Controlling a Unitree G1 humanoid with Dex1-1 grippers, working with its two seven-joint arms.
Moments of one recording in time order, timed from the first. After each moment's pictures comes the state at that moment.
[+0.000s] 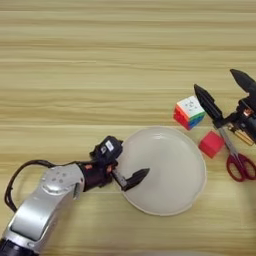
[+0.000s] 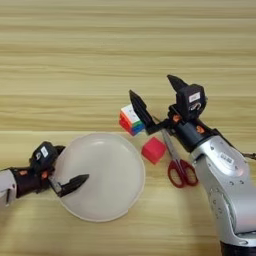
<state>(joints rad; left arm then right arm) 0.07 0.42 -0.29 -0.26 -0.19 0.41 -0.65 0.00 -0.34 -0.07 -0.54 0.41 0.34 0.36</state>
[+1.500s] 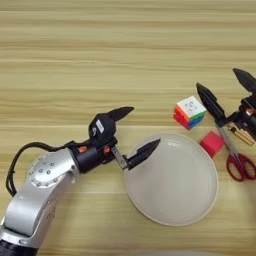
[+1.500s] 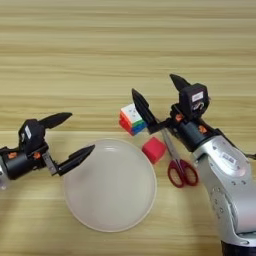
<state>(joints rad) 0.06 0.34 -0.16 -0.39 -0.34 0.22 -0.67 0.00 -0.33 -0.08 -0.54 0.42 0.34 0.36</state>
